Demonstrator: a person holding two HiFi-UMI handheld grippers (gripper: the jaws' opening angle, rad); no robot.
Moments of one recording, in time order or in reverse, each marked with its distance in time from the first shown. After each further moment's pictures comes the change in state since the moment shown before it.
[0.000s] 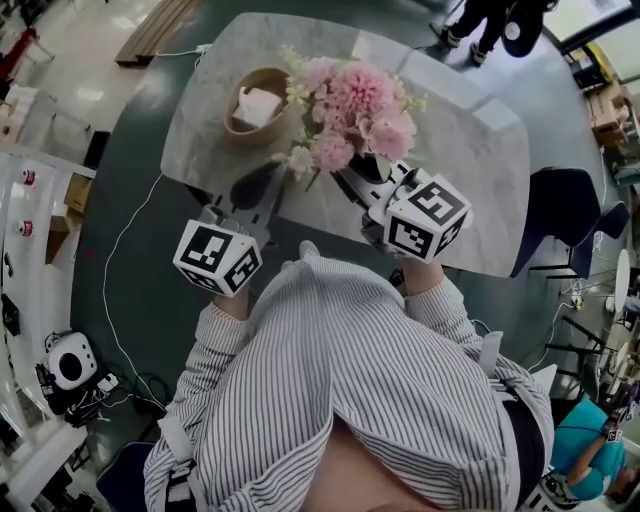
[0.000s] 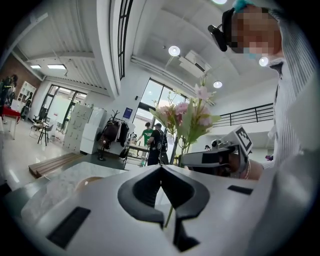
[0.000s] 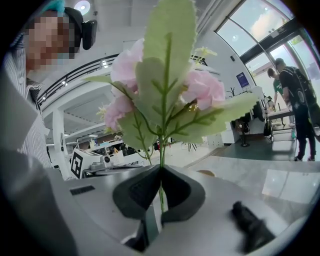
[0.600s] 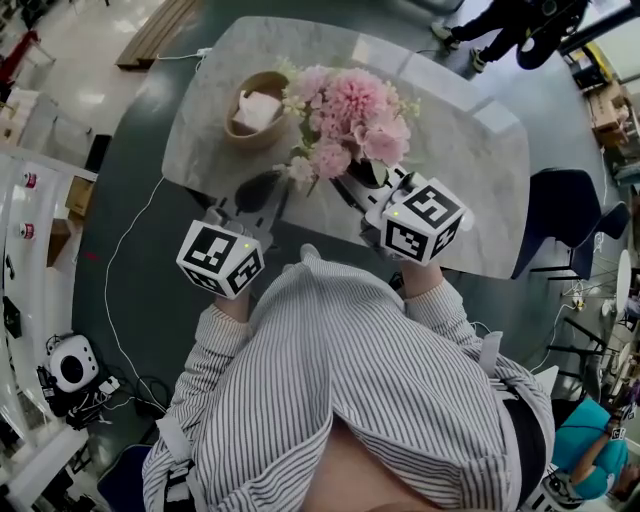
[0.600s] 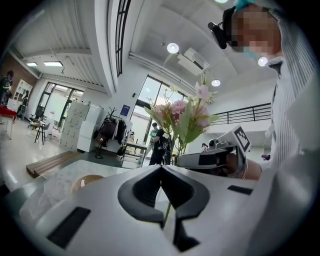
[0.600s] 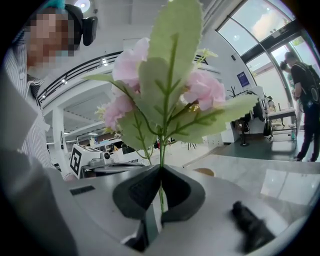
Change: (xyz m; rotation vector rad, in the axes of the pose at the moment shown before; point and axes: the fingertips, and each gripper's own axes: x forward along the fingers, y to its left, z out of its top) left arm 0.006 -0.007 -0.004 0.002 0.034 -0.034; right arm 0.001 -0.002 -0.007 -0.007 0.019 -0.004
